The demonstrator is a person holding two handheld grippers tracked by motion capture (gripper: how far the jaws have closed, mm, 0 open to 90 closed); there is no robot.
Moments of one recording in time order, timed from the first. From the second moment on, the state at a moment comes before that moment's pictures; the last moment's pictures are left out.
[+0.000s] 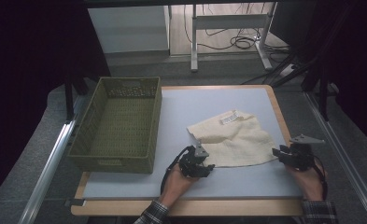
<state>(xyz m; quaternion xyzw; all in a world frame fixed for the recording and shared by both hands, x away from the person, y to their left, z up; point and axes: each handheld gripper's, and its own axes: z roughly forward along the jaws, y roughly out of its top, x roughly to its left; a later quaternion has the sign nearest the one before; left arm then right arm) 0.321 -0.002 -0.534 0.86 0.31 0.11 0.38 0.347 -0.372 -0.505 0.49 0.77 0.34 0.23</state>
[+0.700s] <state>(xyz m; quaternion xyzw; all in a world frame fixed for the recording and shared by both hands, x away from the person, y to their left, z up) 0.301 0.029 -0.523 0.85 0.32 0.10 0.41 0.317 -0.359 -0.510 0.47 0.78 0.36 0.19</state>
